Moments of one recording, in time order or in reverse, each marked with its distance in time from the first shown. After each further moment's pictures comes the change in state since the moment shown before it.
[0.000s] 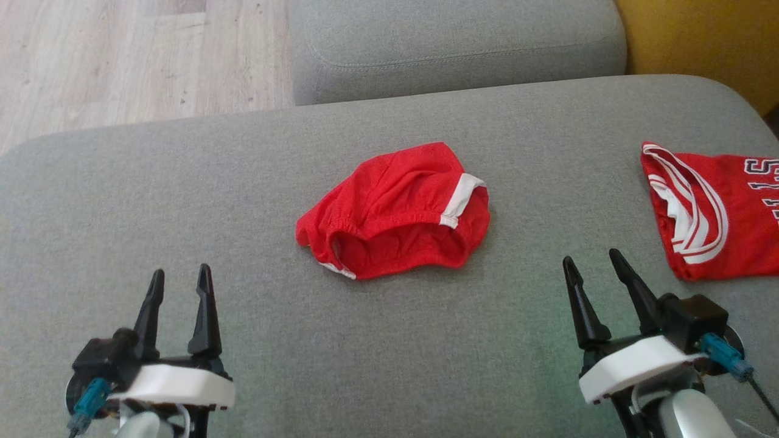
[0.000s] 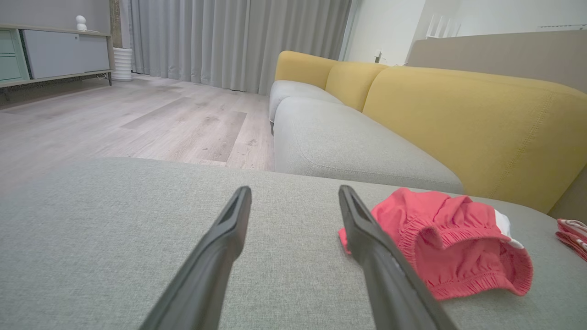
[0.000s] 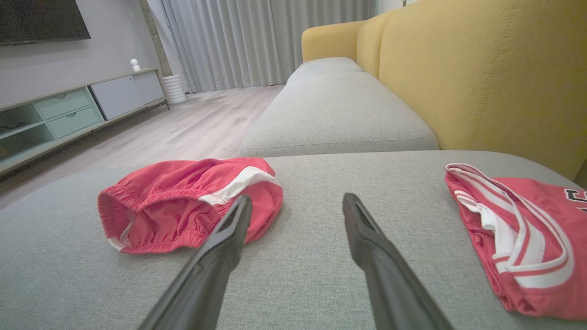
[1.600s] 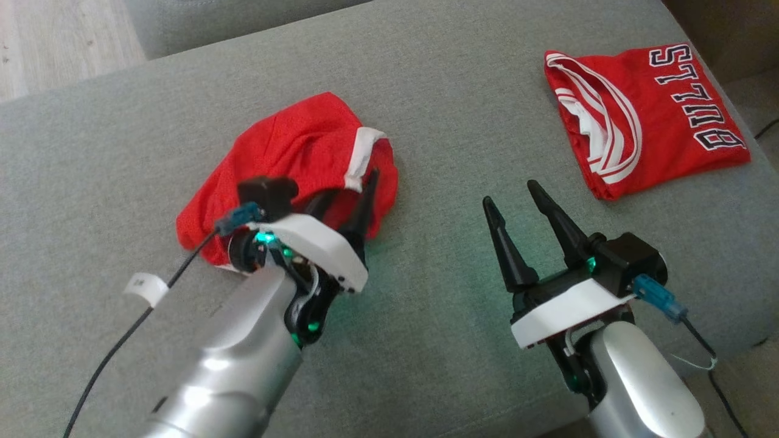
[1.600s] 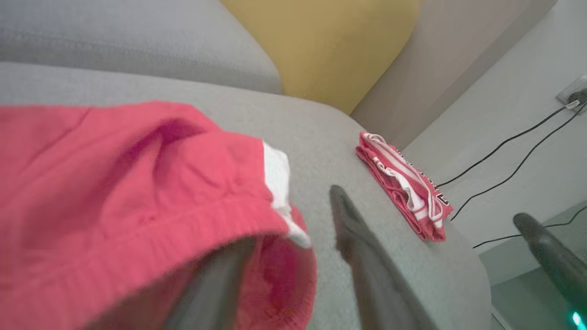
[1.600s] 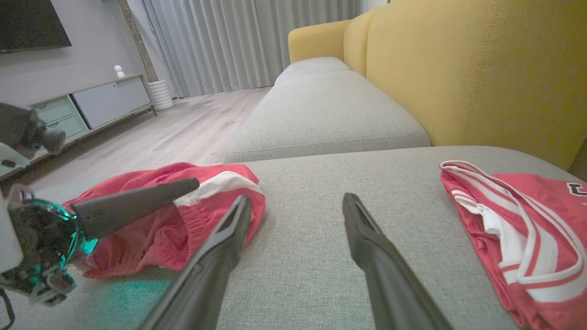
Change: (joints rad) left arm -0.564 -0.229 -0.383 0.447 -0.289 -0.169 0.216; right arm -0.247 0.026 0.214 0.109 0.037 0.000 -0.093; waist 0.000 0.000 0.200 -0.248
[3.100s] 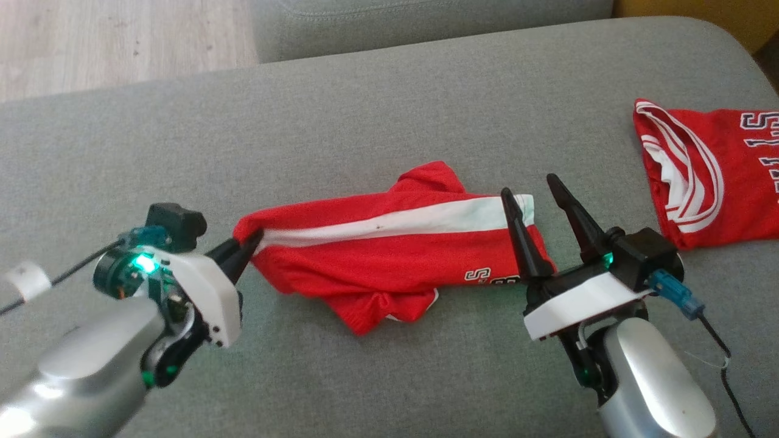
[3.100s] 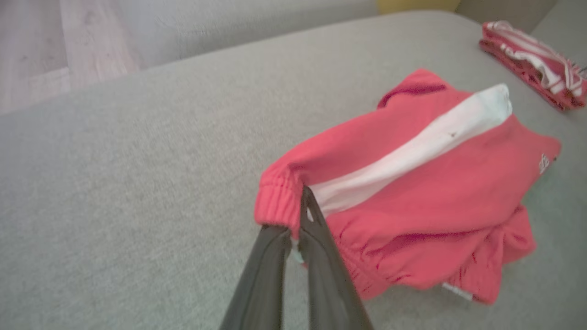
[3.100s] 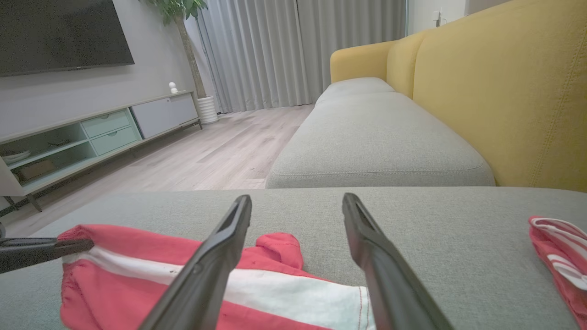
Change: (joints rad) left arm -0.060 0.580 -0.478 -0.334 -0.224 0.095 0.149; right arm 0.004 0.005 -0.055 -0.008 -0.005 0.000 0.007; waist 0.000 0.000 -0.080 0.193
